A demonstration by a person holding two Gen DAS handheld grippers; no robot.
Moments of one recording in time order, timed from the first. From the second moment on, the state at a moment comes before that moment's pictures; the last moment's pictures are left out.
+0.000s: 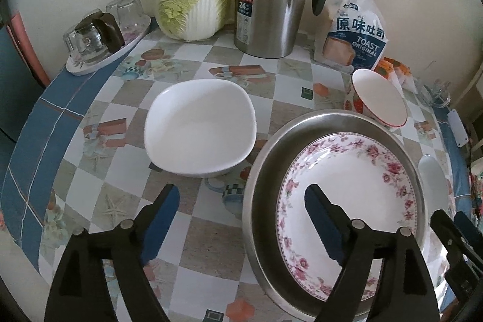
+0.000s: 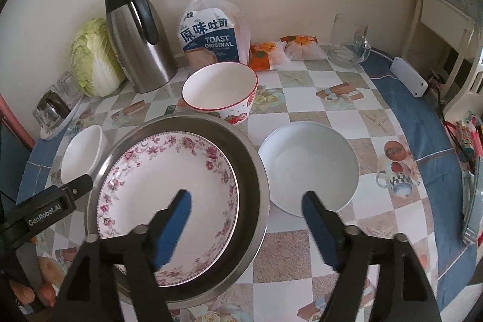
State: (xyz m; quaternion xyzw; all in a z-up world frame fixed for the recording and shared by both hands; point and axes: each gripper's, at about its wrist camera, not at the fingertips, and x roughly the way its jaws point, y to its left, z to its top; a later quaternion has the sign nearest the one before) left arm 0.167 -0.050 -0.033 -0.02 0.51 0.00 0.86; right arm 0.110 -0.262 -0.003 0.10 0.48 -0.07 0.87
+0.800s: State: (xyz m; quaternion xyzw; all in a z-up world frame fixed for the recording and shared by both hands) left arm 0.167 -0.043 -0.035 -0.03 0.51 0.02 0.86; right arm 0.110 -0.260 -0.005 0.09 0.47 -0.07 0.87
